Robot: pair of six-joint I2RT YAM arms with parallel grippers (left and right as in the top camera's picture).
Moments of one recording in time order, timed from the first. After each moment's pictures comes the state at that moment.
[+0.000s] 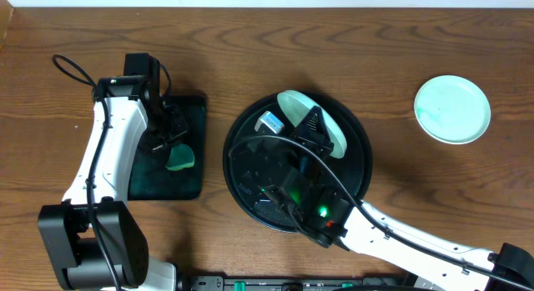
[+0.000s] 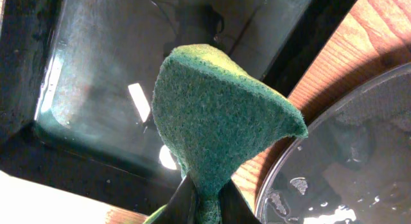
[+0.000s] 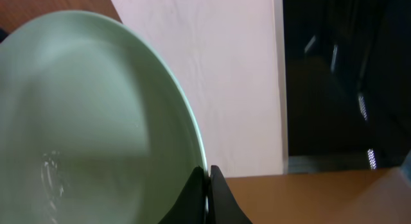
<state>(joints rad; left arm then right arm) 0.05 1.66 1.32 -1.15 0.07 -0.44 1.05 1.45 0.94 0.03 1.26 -0.82</state>
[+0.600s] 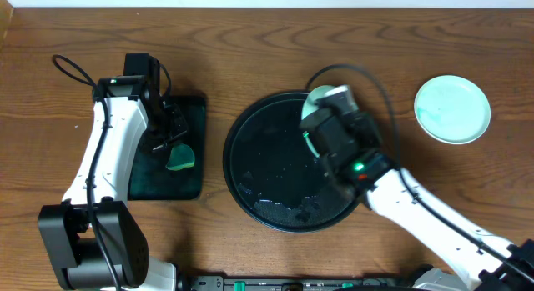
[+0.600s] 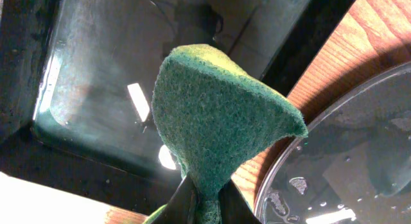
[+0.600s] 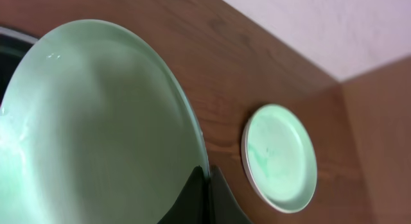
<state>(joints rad) 0.05 1.66 1.32 -1.15 0.07 -0.44 0.67 1.44 0.96 -0.41 0.83 0.08</state>
